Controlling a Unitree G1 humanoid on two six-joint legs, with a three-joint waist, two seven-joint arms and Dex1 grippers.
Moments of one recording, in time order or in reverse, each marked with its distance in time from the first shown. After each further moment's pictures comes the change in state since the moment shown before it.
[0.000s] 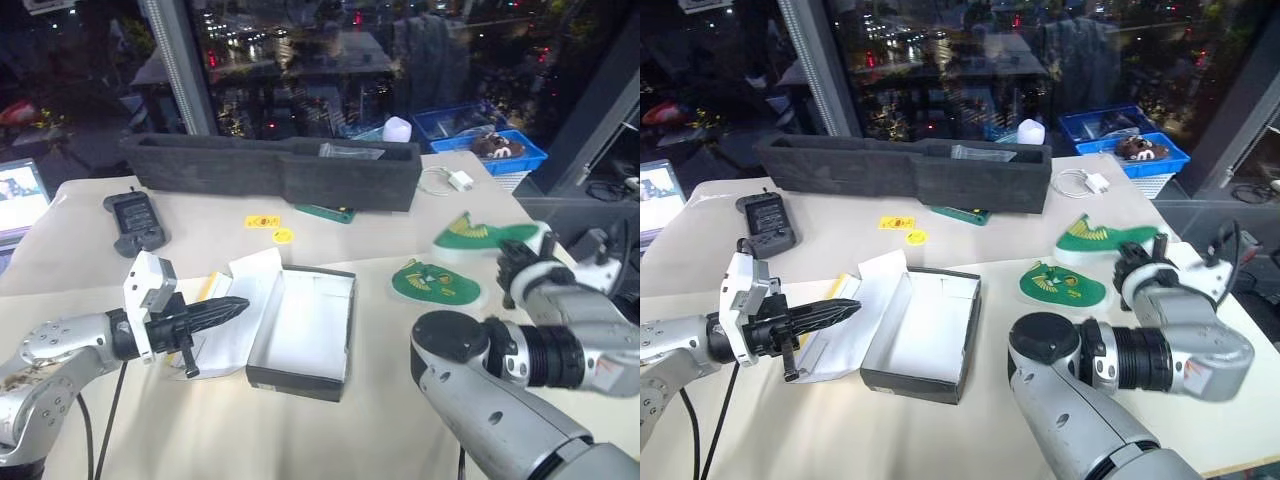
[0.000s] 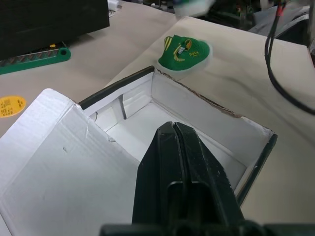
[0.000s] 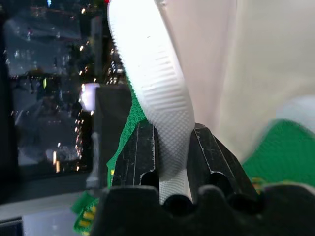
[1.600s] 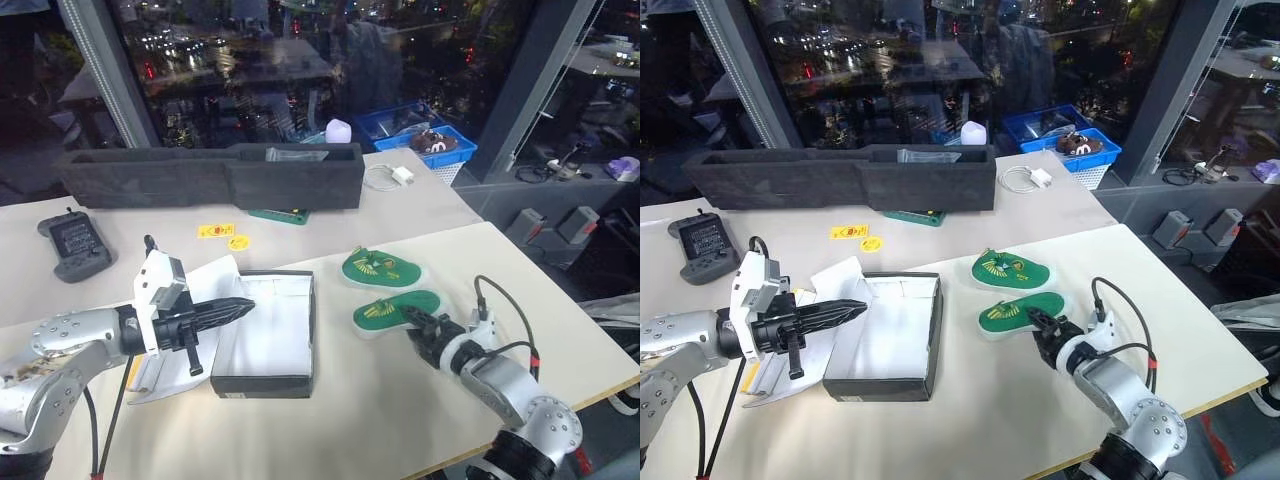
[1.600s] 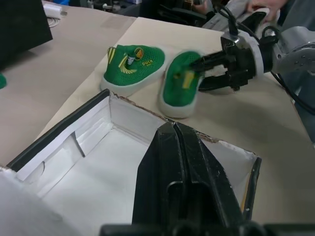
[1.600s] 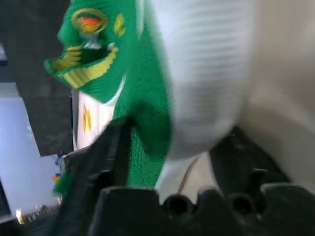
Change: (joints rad) left arm -0.051 -0.001 -0.052 0.031 0.037 0.000 -0.032; right arm 0.948 -0.020 0.980 0.465 1.239 -0.316 -0.541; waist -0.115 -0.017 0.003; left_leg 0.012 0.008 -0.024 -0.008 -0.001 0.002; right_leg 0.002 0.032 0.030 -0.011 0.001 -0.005
